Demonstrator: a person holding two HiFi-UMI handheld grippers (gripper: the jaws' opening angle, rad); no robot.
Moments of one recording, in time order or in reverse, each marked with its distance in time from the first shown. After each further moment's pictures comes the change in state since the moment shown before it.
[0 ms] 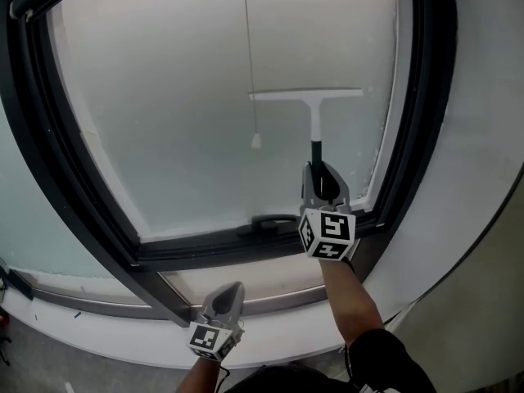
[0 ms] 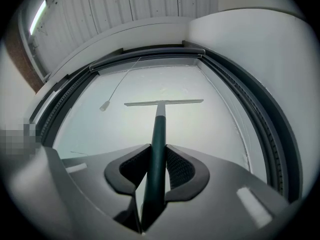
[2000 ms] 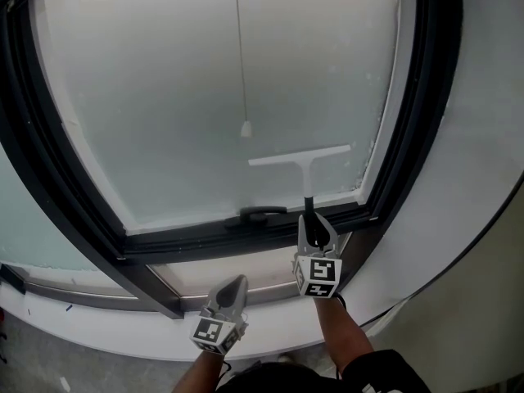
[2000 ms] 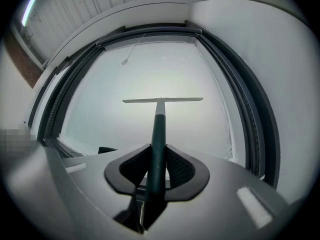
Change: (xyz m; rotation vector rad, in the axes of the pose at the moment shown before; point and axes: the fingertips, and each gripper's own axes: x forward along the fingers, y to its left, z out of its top) left arm 0.025 -0.020 -0.020 -0.087 0.011 -0.010; right arm -0.092 -0.006 -0.145 -0.032 0.260 -0.011
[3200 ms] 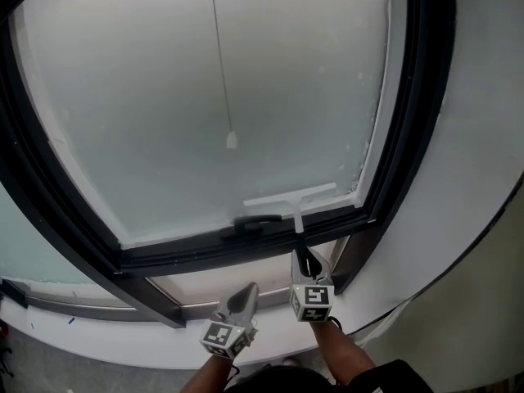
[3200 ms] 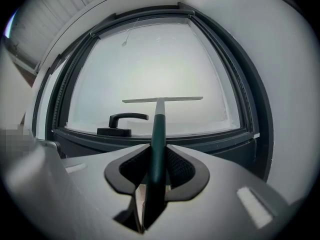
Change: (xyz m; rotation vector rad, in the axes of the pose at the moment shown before) left arm 0.027 -0.016 -0.026 -0.062 0.048 -0.077; right arm -0.034 0.016 -0.078 0.106 0.185 0.018
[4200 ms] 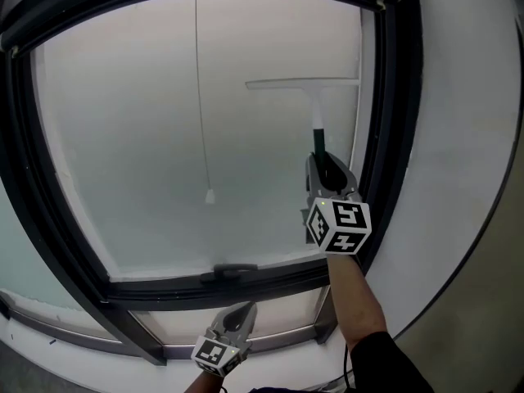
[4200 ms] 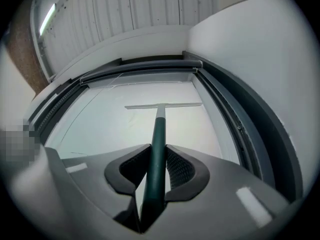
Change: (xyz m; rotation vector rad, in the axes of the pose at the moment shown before) left arm 0.063 -0.048 0.065 0.161 -0.134 -0.121; right arm 0.028 -0.074 0.393 -0.153 -0.553 0.028
